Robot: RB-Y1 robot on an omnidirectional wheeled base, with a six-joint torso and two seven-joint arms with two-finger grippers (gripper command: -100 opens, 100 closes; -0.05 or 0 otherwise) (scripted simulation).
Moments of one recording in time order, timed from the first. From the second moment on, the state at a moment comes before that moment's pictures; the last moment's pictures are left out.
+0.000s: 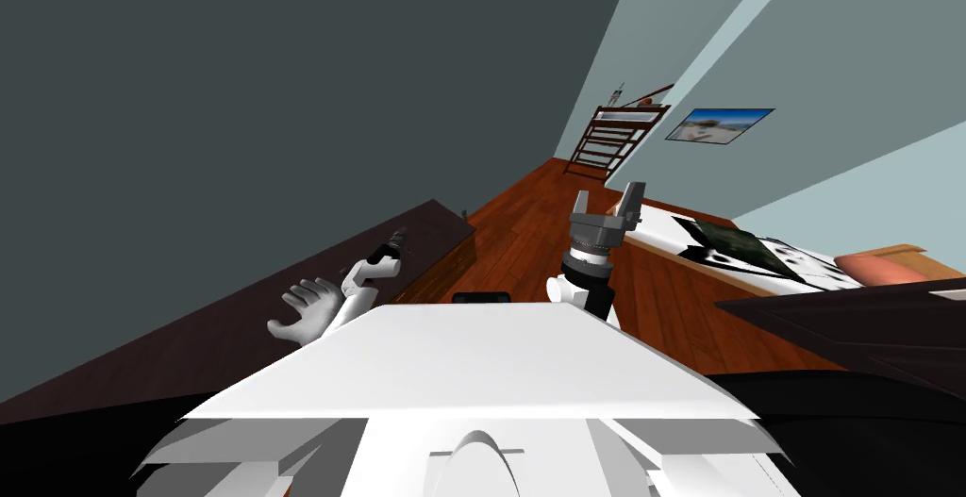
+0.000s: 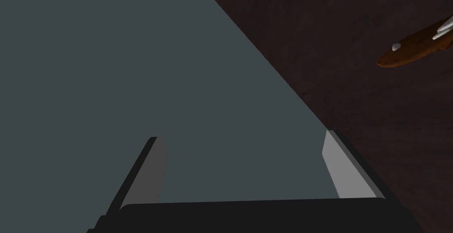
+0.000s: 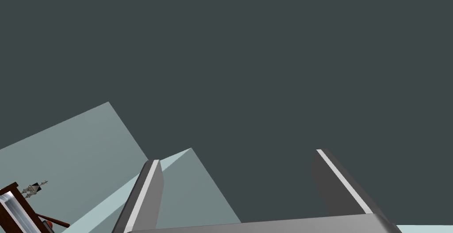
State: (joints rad) left arm 0.07 0.40 0.14 -1.50 0.09 0.35 -0.18; right arm 0.50 -0.04 0.00 -2.33 -0.06 -0.64 -0.05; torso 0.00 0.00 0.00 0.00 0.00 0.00
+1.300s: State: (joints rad) left arm 0.03 0.49 0.09 -1.23 0.14 0.70 -0.23; right arm 0.50 -0.04 0.00 -2.33 -0.06 -0.64 -0.05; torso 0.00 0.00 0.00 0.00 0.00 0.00
